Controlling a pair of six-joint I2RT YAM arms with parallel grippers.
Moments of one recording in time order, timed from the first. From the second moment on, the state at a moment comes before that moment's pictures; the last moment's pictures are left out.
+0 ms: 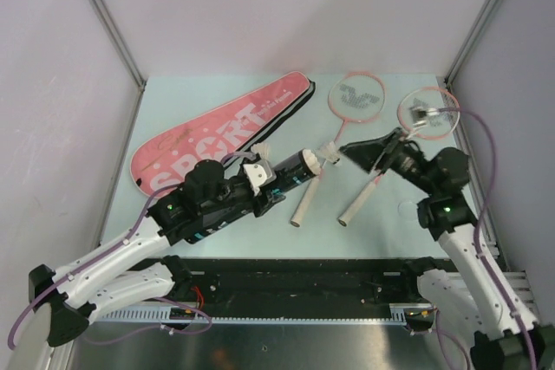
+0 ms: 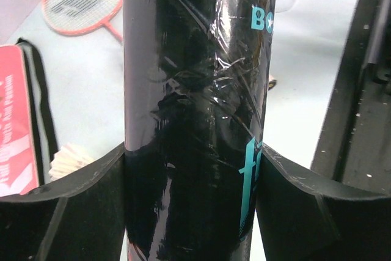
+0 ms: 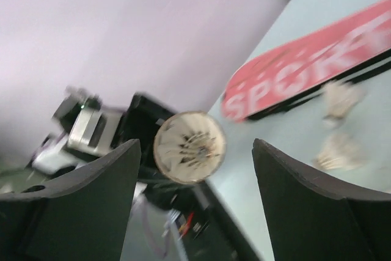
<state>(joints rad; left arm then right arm) -0.84 0.86 0.74 -0.15 0.28 0.23 0.33 0.80 0.69 0.29 -0.71 0.95</state>
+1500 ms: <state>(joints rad) -0.84 0.77 0.73 -0.15 0.13 0.23 0.47 1.88 1.36 -0.46 0.38 0.81</state>
